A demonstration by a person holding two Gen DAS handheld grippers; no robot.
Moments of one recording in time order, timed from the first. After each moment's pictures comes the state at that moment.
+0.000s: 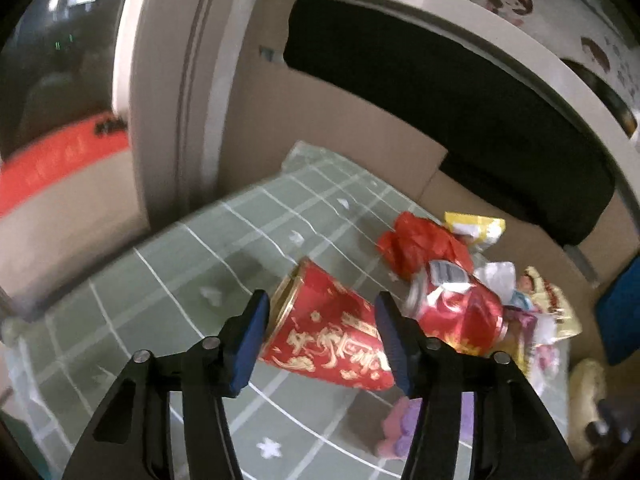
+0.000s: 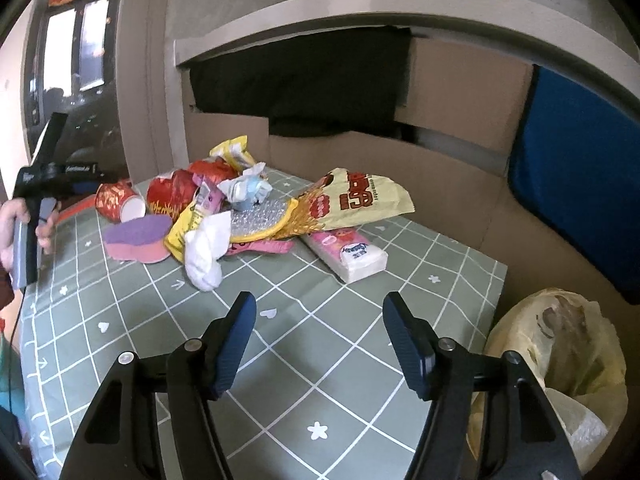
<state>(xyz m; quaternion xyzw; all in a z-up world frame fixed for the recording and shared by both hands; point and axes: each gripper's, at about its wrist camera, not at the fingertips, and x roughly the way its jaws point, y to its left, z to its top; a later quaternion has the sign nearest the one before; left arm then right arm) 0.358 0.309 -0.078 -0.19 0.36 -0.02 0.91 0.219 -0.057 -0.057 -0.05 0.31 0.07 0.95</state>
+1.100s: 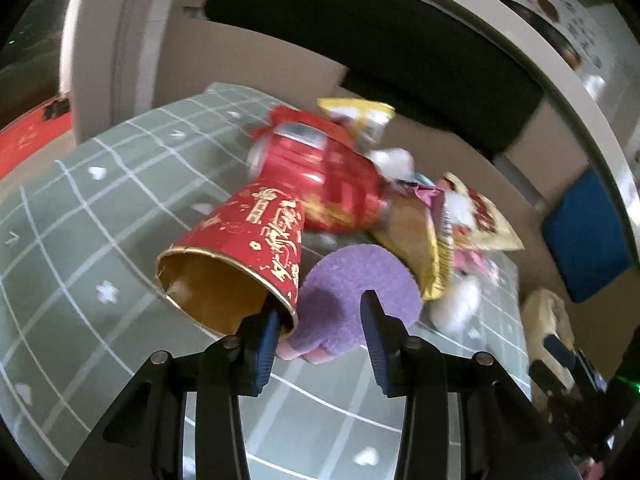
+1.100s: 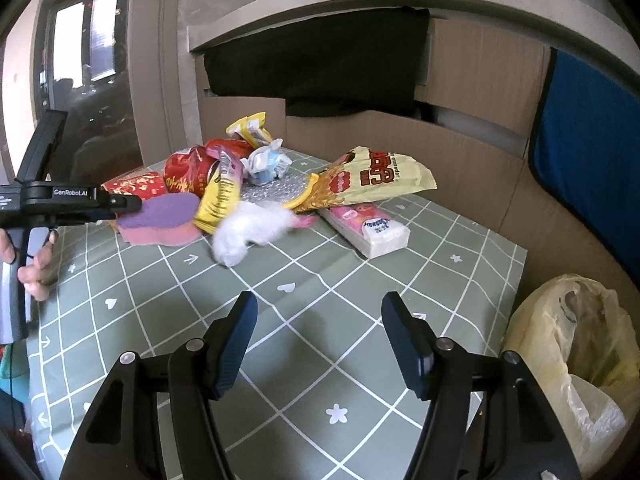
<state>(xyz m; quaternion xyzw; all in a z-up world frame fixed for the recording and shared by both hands) 0.294 0.203 -0.096 -0.17 0.41 -0.13 0.89 0.213 -0.053 -0.075 -0.05 0.33 0.10 0.94</state>
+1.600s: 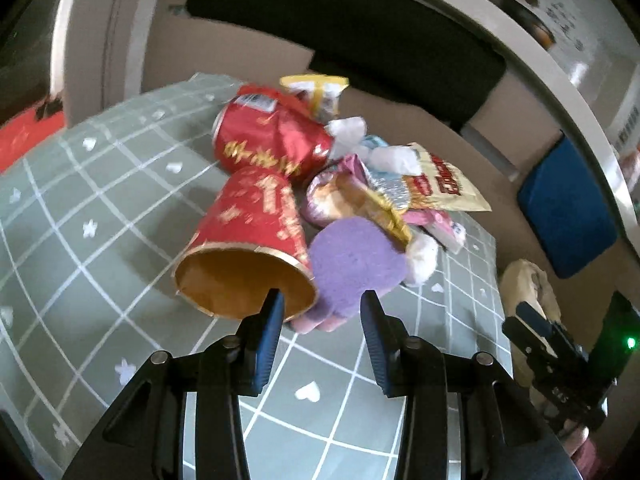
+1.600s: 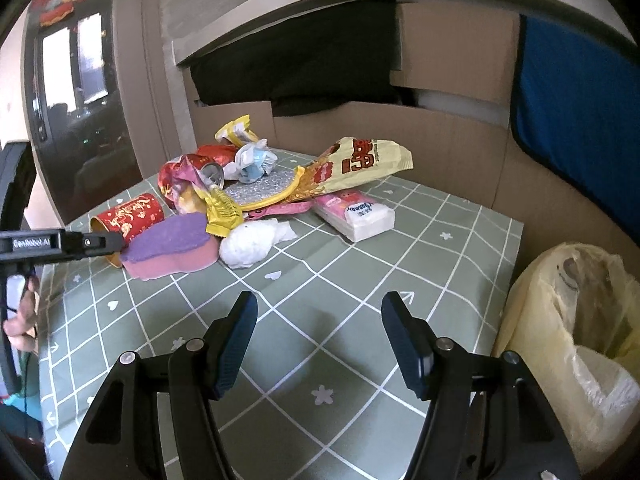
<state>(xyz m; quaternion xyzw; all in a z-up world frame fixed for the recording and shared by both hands) 0.251 0.177 -0.098 -0.18 0.41 -0.13 0.88 0.207 -0.078 -0.082 0.01 0.34 0.10 0.94</state>
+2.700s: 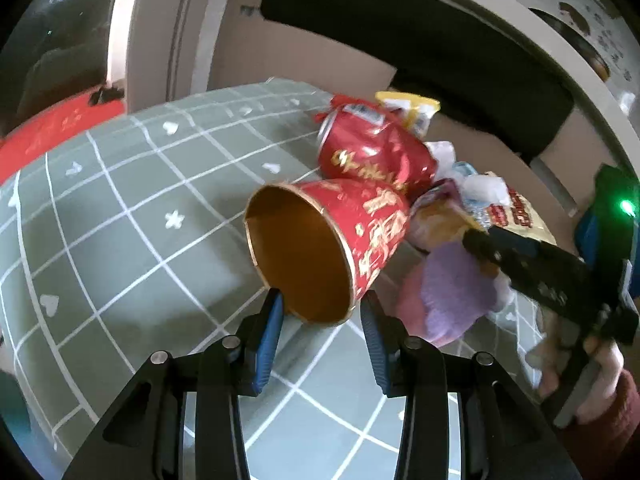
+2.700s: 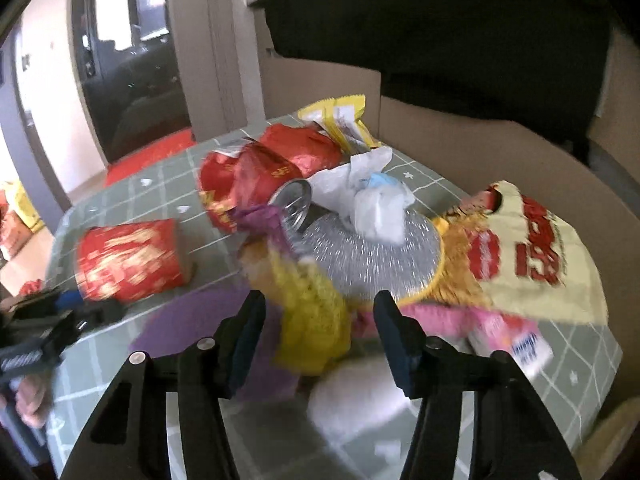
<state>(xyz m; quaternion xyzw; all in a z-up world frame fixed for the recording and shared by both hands) 0.252 0.224 -0.121 -0.19 0.39 -0.03 0.90 0.350 0.049 -0.088 -0.08 0.40 0.22 0.89</state>
